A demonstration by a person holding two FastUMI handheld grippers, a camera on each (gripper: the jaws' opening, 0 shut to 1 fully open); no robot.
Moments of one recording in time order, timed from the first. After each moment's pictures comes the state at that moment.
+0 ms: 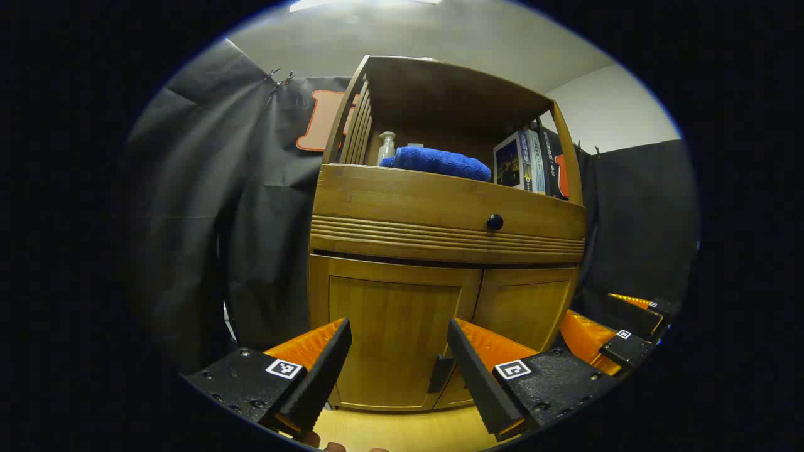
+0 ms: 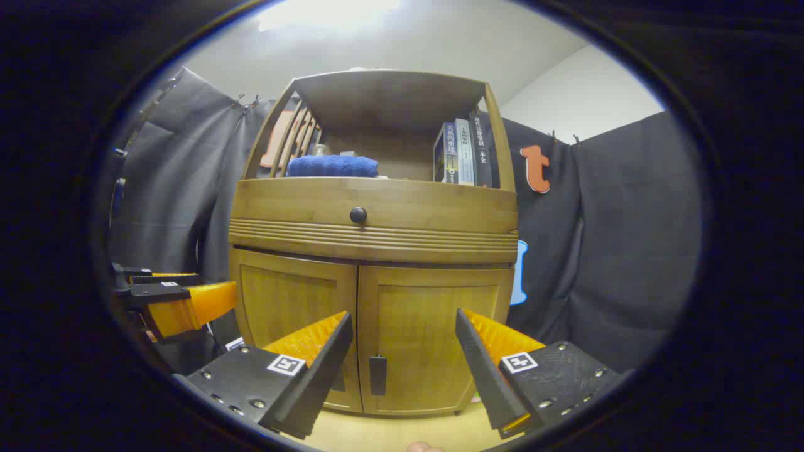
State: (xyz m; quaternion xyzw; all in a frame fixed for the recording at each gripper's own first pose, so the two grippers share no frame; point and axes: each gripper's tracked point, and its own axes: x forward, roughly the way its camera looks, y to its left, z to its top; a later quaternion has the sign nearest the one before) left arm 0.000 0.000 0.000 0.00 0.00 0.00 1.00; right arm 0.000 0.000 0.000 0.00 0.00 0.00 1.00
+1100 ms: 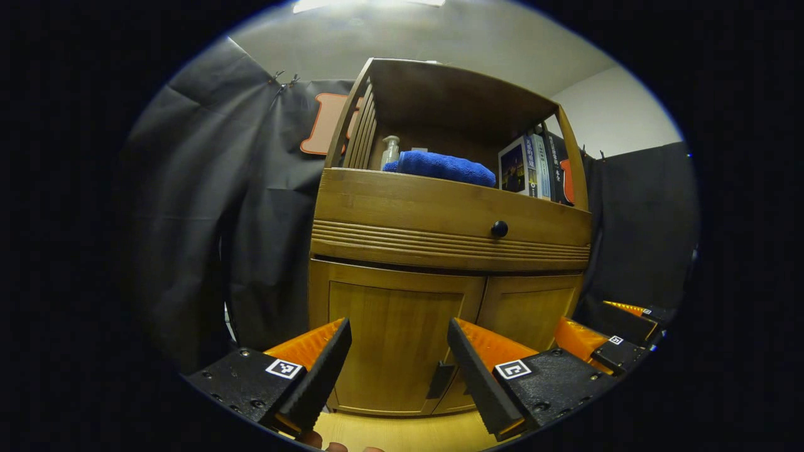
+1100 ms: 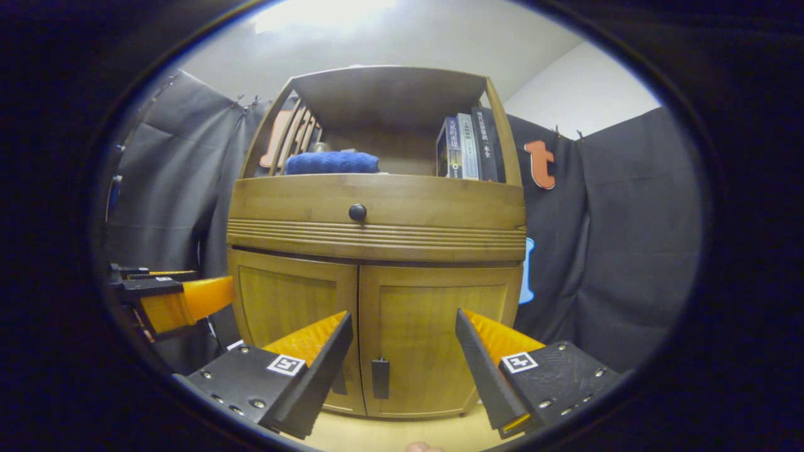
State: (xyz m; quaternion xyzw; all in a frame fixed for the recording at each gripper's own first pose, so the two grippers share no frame) left arm 0.005 0.002 0.004 -0.01 -0.02 0.01 1.00; right arm 0.015 0.001 -0.013 0.01 0.01 0.01 1.00
